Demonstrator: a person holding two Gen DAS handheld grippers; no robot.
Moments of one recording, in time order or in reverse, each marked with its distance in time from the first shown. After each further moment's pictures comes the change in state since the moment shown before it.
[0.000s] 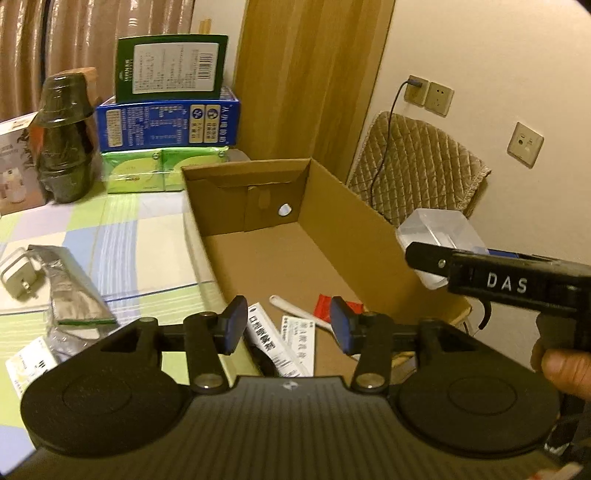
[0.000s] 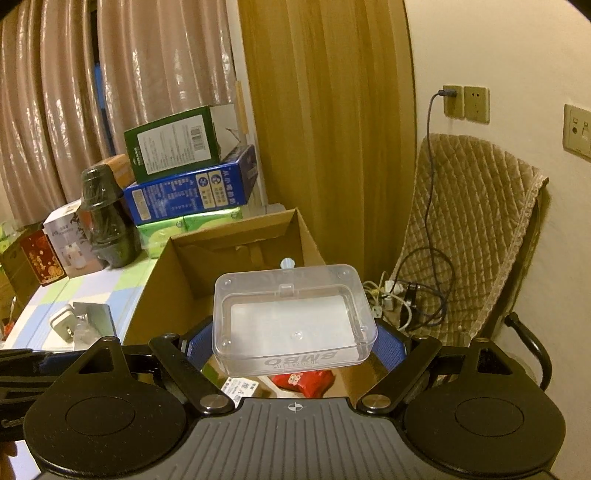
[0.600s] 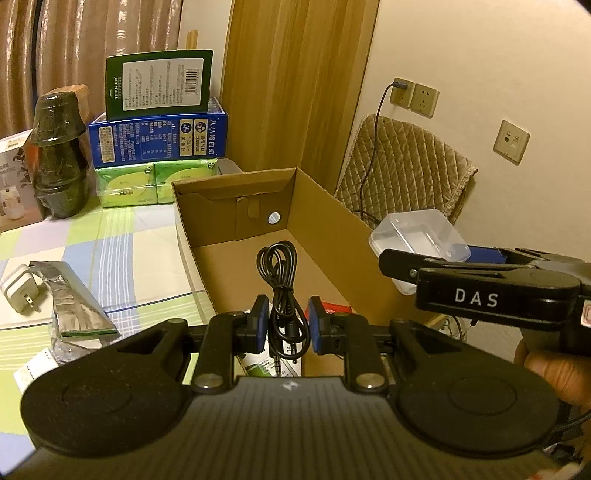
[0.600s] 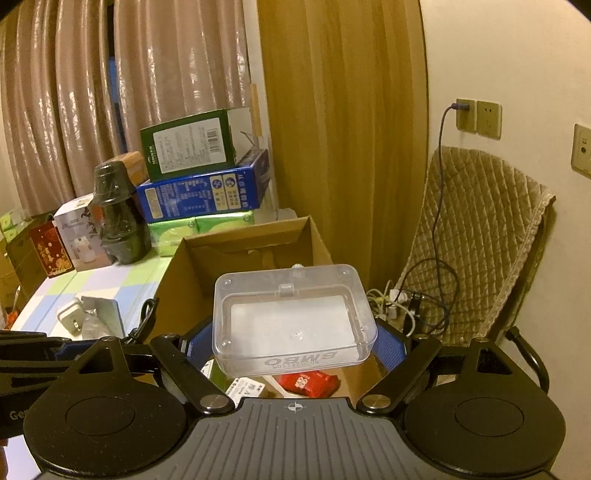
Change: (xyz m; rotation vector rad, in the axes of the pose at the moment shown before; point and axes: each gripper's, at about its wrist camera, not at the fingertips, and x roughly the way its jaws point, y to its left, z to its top) left arm -0.013 -0.013 0.009 0.045 -0.009 -0.016; right arm -0.007 0.009 0.006 -0.042 -0.011 0.009
